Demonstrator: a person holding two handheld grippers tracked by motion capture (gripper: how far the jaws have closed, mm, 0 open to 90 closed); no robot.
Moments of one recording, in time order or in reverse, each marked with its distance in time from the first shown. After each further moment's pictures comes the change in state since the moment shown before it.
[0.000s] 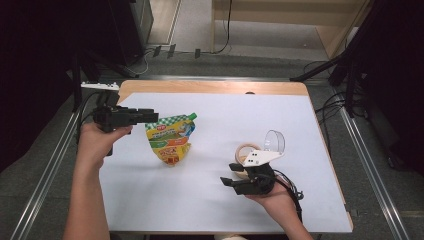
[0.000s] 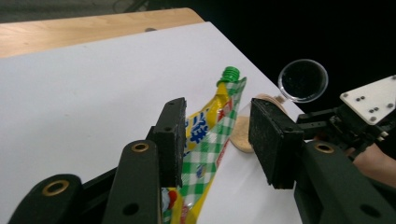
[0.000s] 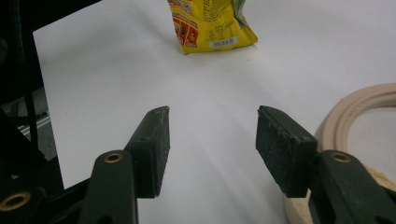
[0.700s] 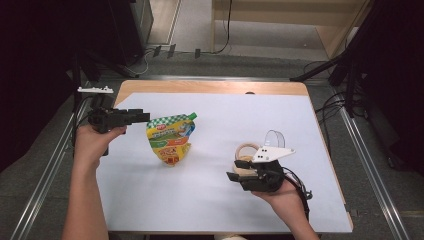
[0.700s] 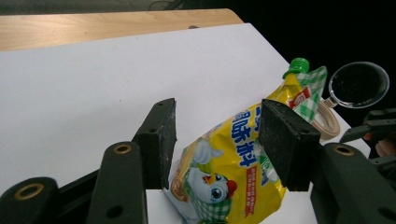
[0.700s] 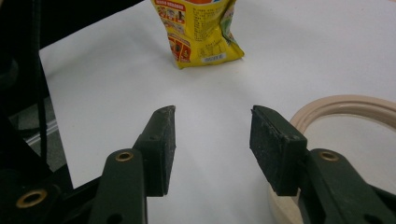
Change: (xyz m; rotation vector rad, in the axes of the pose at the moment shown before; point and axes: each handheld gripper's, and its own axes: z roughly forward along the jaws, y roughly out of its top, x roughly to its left) left arm 0.035 -0.017 0.003 -0.018 0.100 -0.051; right arm -0.002 0.010 -0.024 -0.034 -0.013 0.032
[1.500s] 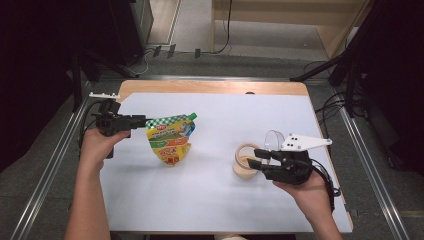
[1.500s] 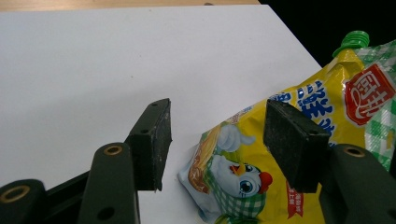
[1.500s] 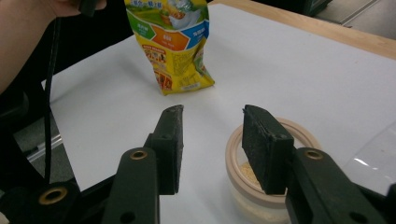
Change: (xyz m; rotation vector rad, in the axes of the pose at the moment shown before) left arm 0.018 -0.014 0.022 0.060 0.022 -0.037; right arm -0.011 0.024 -0.064 -0.077 -0.062 0.033
